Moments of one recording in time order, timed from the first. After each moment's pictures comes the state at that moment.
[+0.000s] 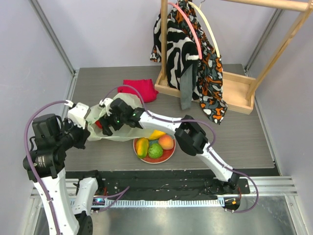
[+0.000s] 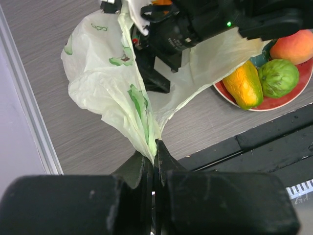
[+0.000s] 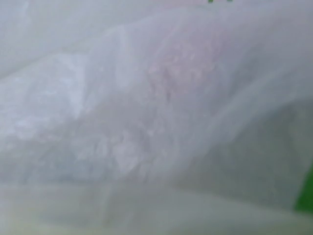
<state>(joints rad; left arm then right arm) 0.21 0.74 1.39 -1.36 0.43 0.44 1.03 2.39 2.03 -0.25 -0.22 0.19</state>
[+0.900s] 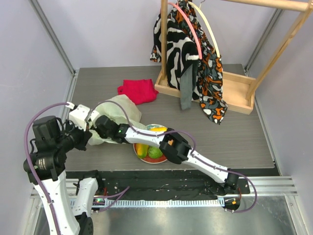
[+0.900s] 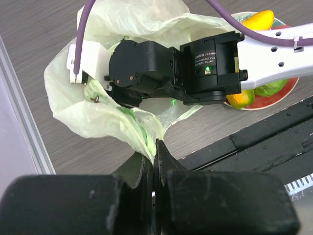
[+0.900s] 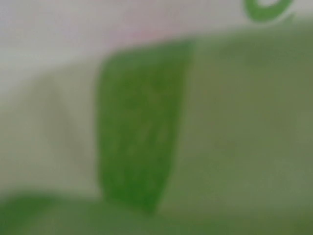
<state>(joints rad) 0.21 0.72 1.38 -1.36 0.47 0.45 1.16 2.72 2.38 -0.15 0.14 0.09</state>
